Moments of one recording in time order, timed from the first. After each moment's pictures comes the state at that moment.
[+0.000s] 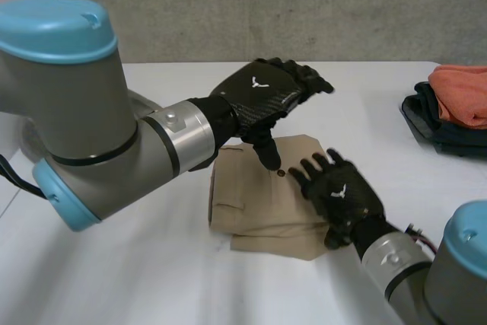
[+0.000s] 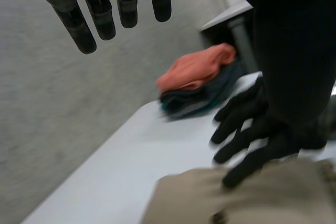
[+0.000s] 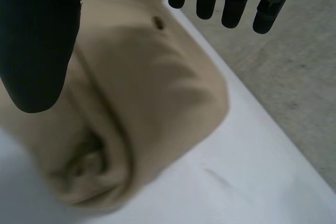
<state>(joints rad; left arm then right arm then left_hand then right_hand) 4.08 -2.01 -1.11 3.00 -1.08 3.39 2.05 -1.35 2.05 -0.46 1.39 2.59 0.20 0.21 0.21 0.21 0.05 0.18 0.18 0.22 0.21 0.05</state>
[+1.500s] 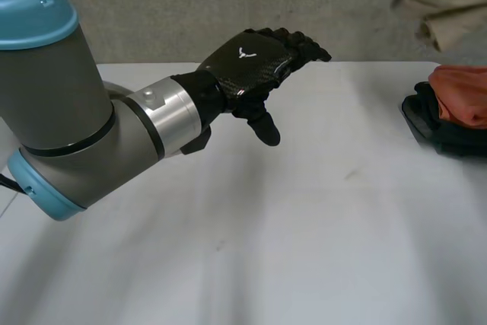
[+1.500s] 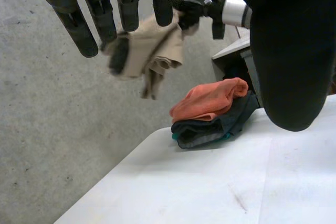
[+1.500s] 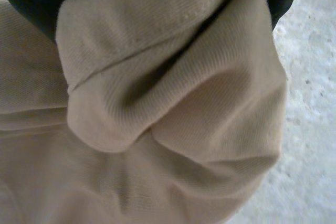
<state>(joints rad) 4.11 -1.95 -1.14 3.08 -1.06 3.27 1.39 -0.95 1.13 -0.86 1.15 3.21 0.24 0.24 0.24 0.25 0.07 1.01 1.13 1.14 1.20 0.90</state>
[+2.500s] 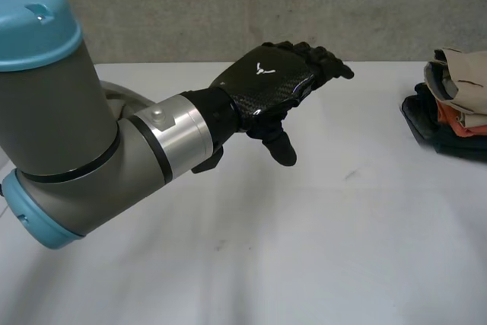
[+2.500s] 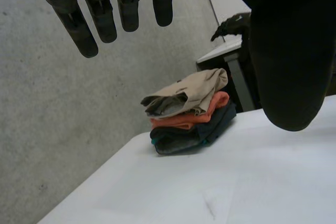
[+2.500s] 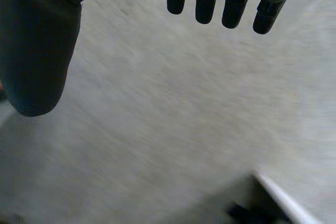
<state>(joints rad) 4.05 -1.89 -1.20 3.08 -1.07 3.27 0.92 -1.04 1.21 -0.29 1.15 2.71 0.24 0.25 0.24 0.25 0.07 0.23 0.22 0.22 0.21 0.05</state>
